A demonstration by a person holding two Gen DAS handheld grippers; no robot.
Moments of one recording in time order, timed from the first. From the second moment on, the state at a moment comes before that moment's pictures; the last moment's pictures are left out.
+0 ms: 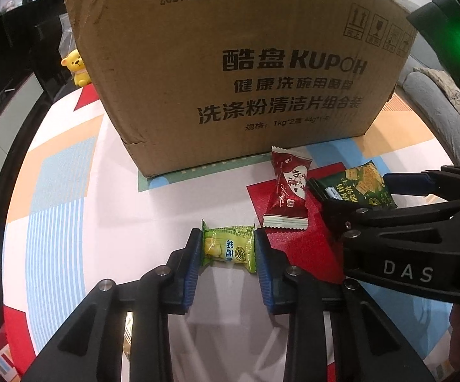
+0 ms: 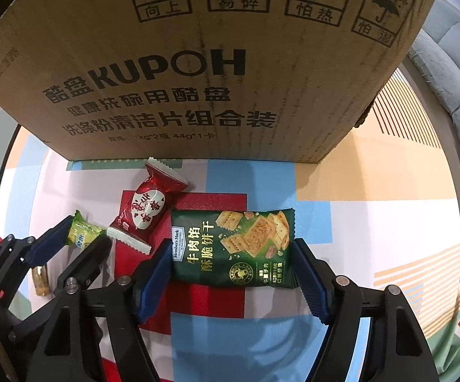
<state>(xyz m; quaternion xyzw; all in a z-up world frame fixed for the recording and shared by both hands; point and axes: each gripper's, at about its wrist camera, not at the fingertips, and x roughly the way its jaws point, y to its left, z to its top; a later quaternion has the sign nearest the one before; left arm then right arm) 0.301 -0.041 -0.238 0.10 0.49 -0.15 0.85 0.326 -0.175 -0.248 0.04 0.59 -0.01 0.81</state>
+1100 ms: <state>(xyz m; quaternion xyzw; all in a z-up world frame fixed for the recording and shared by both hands) 0.282 -0.037 -0.177 0.09 0.46 -0.12 0.87 0.298 -0.176 -0.171 0.04 0.55 0.01 0.83</state>
